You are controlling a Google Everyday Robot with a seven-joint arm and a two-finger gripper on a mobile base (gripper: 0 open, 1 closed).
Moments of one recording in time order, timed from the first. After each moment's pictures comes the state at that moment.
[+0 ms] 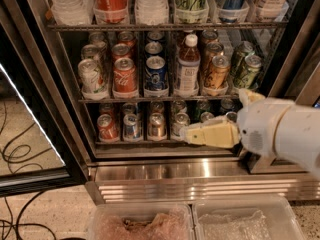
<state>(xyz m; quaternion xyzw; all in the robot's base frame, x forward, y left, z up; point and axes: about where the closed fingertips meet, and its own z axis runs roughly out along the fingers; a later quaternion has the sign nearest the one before) 0.456 -0.116 0.907 -0.28 0.80 0.16 0.51</state>
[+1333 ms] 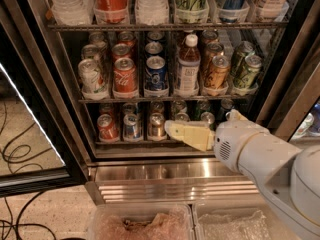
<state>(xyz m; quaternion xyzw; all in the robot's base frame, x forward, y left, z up) 0.470 -0.102 0.869 -0.11 0.81 0.19 0.55</state>
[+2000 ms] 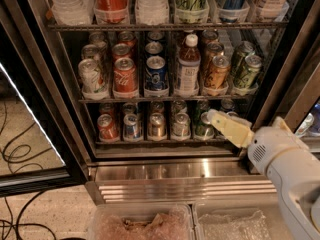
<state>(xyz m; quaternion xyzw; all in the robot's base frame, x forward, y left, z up) 0.484 -0.202 0.868 0.03 0.77 0.13 0.62</state>
